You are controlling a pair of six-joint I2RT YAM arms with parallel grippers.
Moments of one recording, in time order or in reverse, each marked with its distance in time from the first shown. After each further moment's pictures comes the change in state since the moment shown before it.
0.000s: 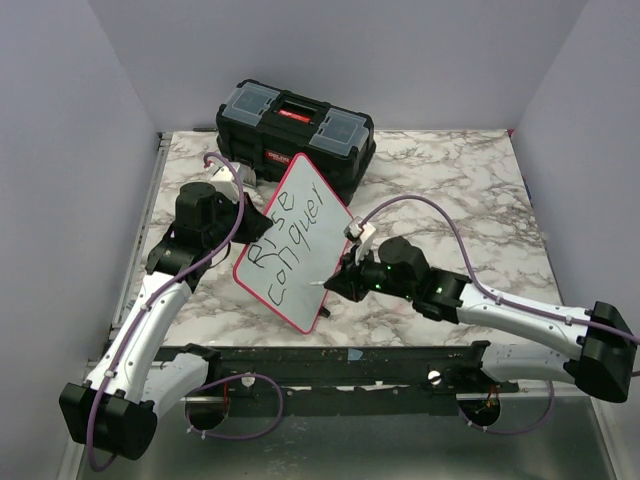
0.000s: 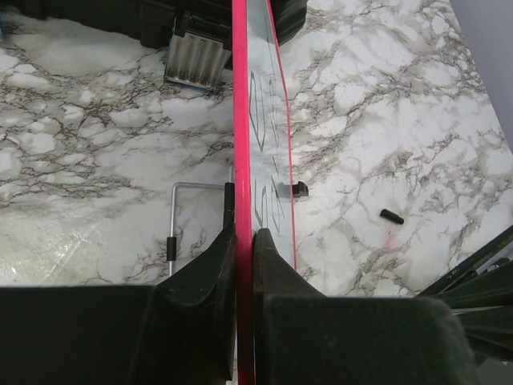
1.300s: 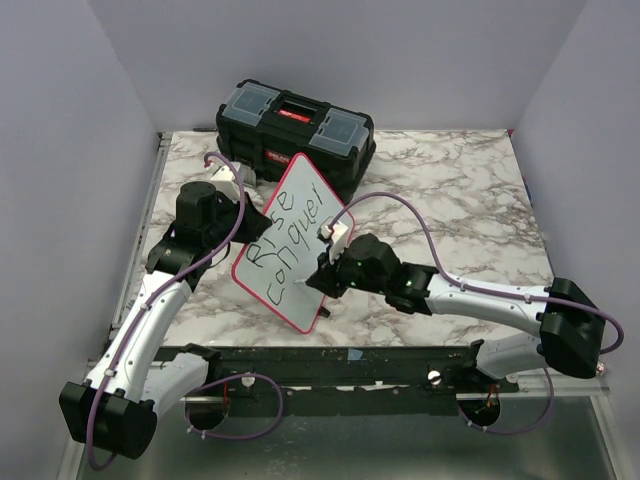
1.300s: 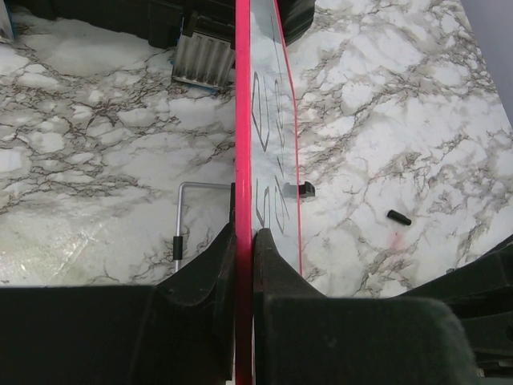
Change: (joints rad) left arm -0.003 0.006 0.007 -0.009 -0.018 0.011; right arm 0.050 0.226 0.096 0.091 0.031 -0.075
